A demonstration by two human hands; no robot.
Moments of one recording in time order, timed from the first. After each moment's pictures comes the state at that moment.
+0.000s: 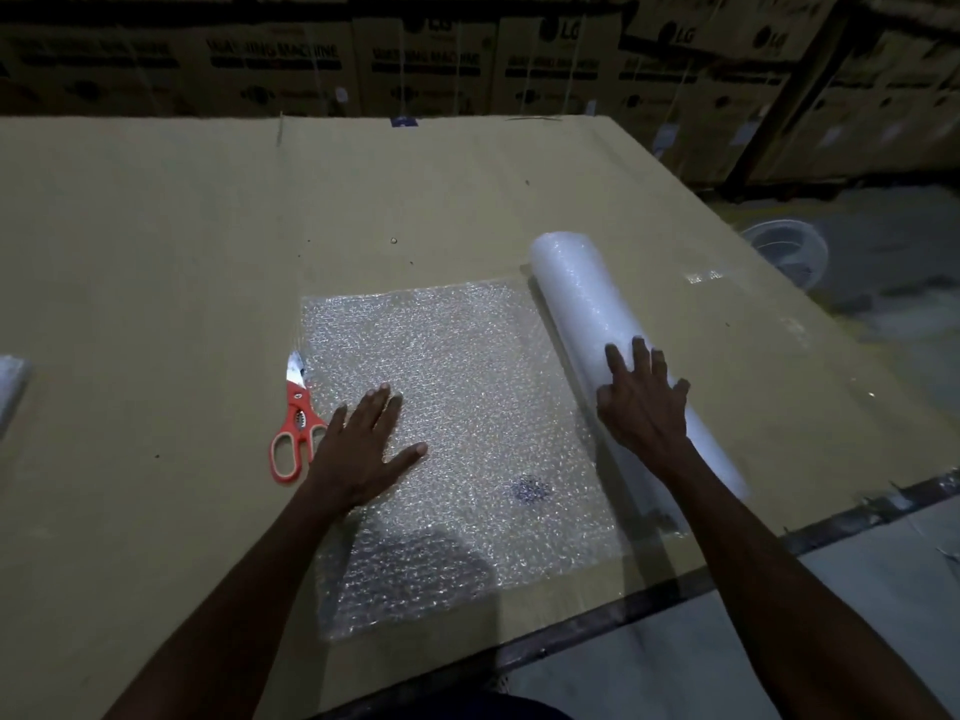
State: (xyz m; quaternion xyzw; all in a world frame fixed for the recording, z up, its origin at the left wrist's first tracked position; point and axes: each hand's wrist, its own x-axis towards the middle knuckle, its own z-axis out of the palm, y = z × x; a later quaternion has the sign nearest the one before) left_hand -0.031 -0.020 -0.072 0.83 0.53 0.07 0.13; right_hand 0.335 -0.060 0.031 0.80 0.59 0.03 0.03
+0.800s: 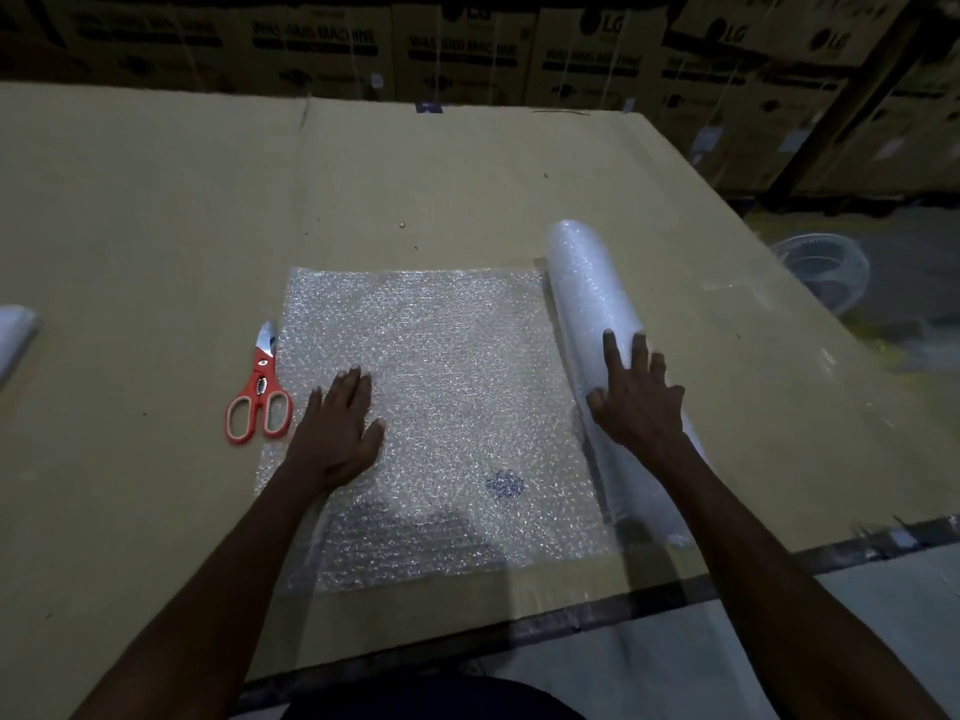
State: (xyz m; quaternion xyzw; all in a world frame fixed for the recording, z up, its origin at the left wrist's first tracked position) left_hand -0.020 -0.031 -0.067 0.79 0.59 0.09 0.13; right_hand 0.363 -0.055 0.026 0.77 0.64 0.01 0.03
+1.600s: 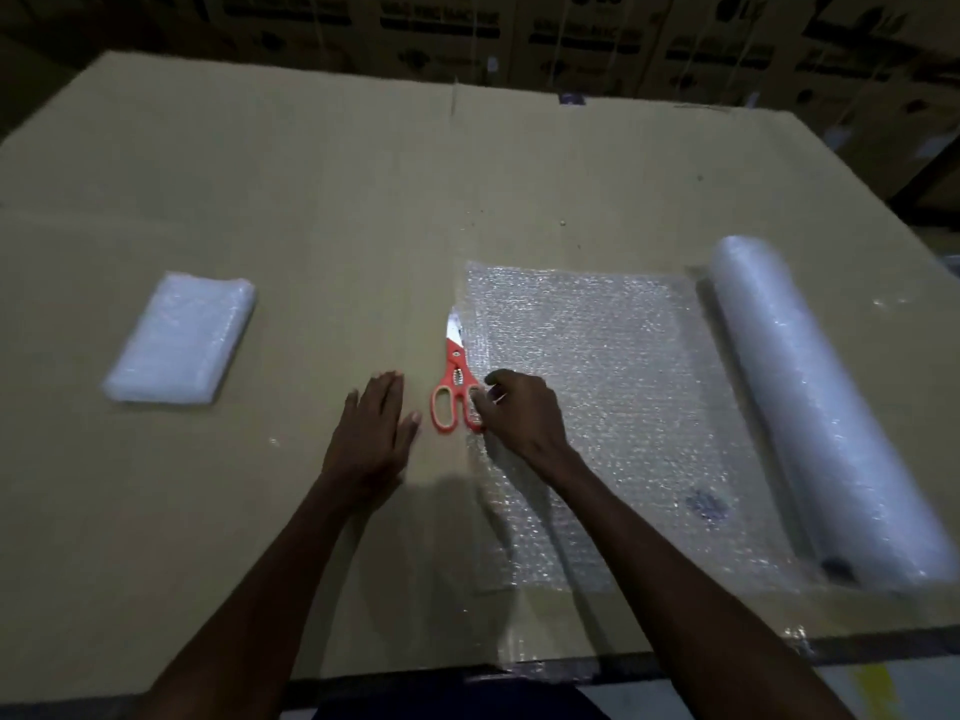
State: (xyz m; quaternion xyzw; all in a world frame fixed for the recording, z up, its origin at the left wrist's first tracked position) left_hand -0.219 -0.055 -0.074 0.75 0.64 0.11 0.09; right_hand -0.003 -0.034 0.011 0.66 0.69 -0.24 -0.18
